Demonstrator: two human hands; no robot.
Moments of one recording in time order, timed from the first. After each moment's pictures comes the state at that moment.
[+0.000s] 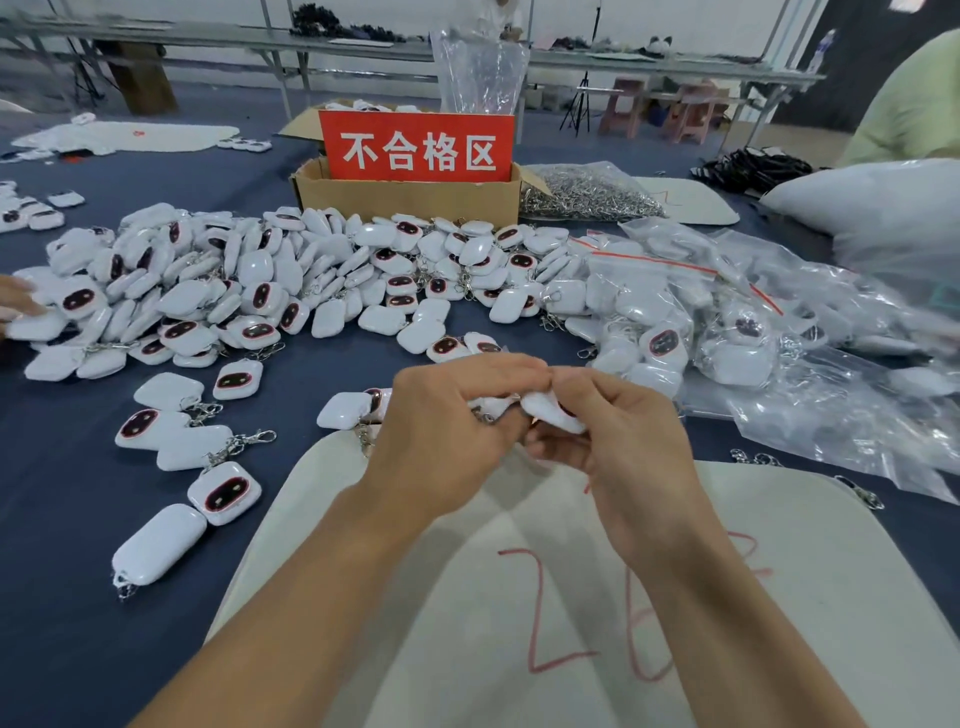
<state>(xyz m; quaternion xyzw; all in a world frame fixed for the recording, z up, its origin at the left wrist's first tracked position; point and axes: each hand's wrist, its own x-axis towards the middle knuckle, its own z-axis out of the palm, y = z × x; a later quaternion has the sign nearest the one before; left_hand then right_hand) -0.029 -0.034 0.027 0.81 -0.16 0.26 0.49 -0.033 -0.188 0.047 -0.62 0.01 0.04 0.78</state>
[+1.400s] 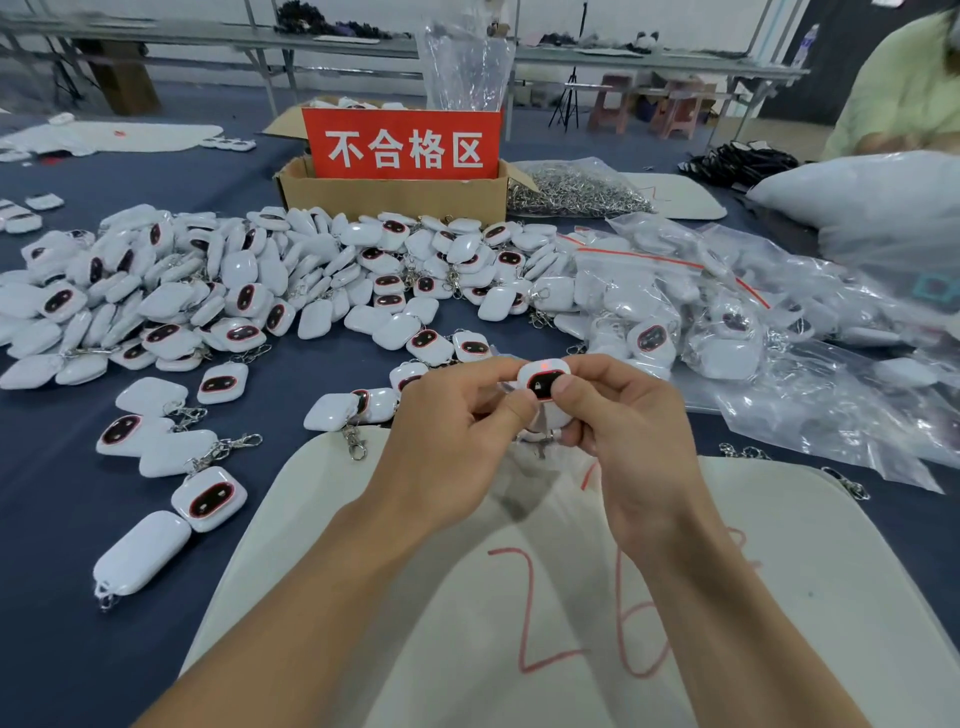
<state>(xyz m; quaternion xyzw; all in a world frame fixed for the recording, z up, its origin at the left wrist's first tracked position) -0.036 -0.046 0.033 0.81 -0.12 0.12 0.57 -0.026 -0.200 0.042 -0.64 0.00 -0.01 0.77</state>
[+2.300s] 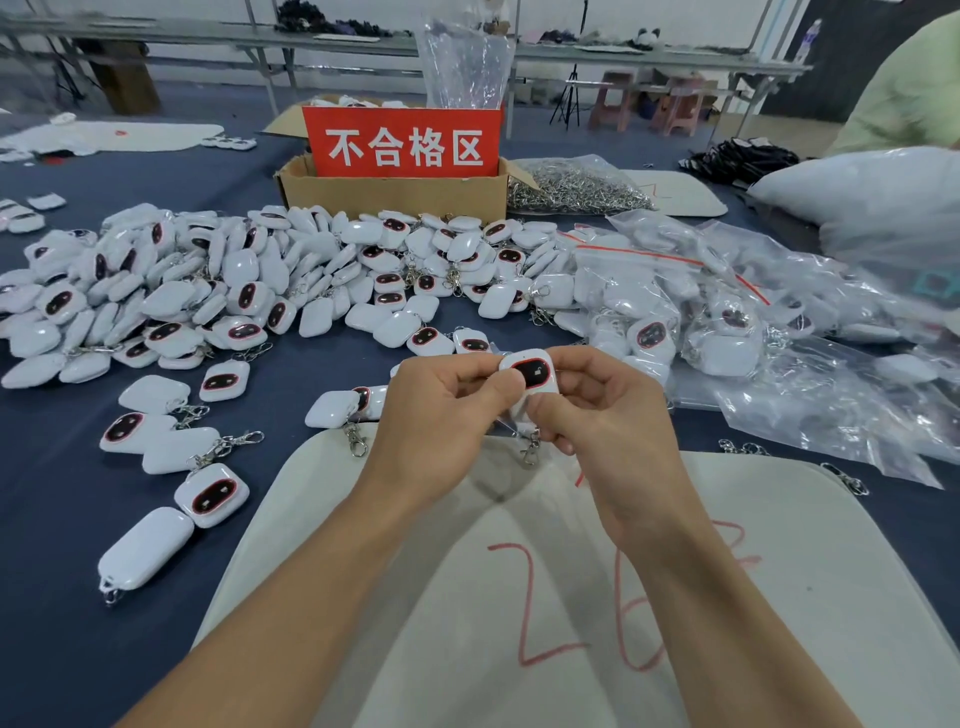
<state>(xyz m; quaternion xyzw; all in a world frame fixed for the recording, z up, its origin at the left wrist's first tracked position) -0.030 -0.044 0.036 0.75 -0.07 0.11 0.65 -0.028 -0.195 0.042 -0.66 -0.06 -0.01 0.75</state>
